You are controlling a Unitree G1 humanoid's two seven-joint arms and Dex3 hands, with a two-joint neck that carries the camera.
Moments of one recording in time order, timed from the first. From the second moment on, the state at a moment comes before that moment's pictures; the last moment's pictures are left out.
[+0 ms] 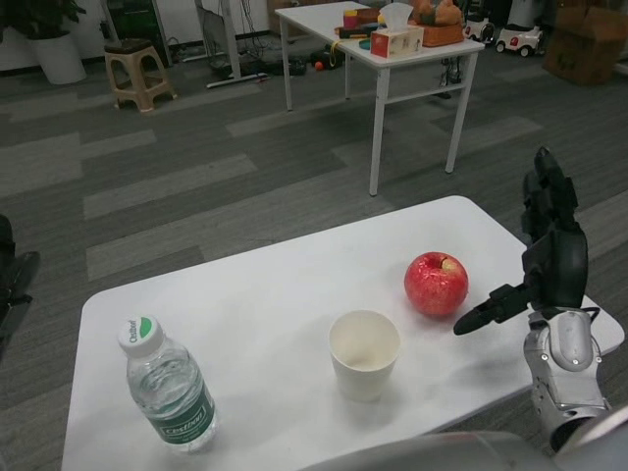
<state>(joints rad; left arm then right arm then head) -0.34 0.36 -0.17 0.47 -0.74 -0.66 -0.21 0.20 -0.37 -0.43 0.24 0.43 -0.78 -0.08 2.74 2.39</state>
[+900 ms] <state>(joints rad) -0.34 0.37 -0.13 0.48 -0.73 -0.68 -0.21 0.15 -0.44 -0.32 0.04 0.44 -0.74 -0.08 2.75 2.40</state>
